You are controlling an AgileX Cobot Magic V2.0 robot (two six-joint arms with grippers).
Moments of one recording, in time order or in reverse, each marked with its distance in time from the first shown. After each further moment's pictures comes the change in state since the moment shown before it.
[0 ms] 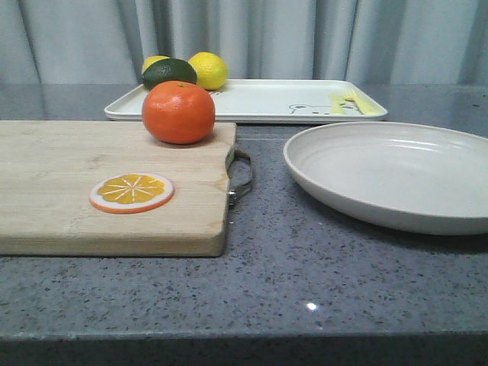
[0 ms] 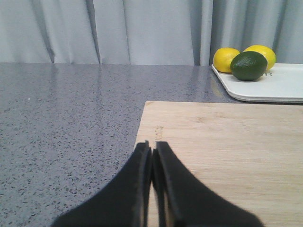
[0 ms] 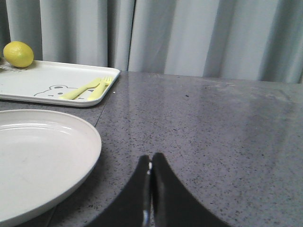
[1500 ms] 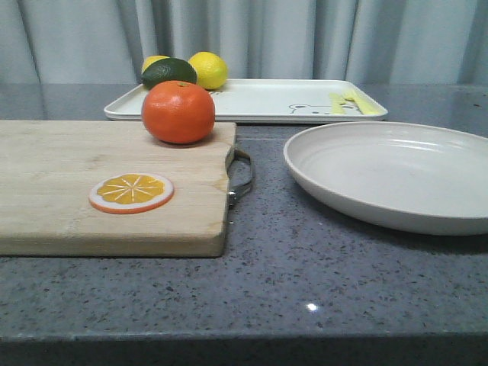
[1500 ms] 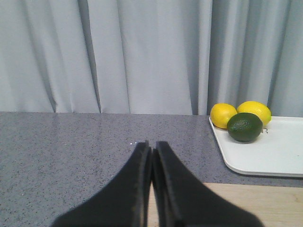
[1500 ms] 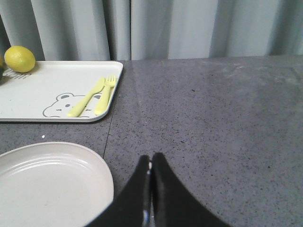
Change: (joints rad) left arm 0.000 0.364 -0.397 0.000 -0.017 0.000; right arm 0.000 0.379 -0.428 0.107 0.245 0.000
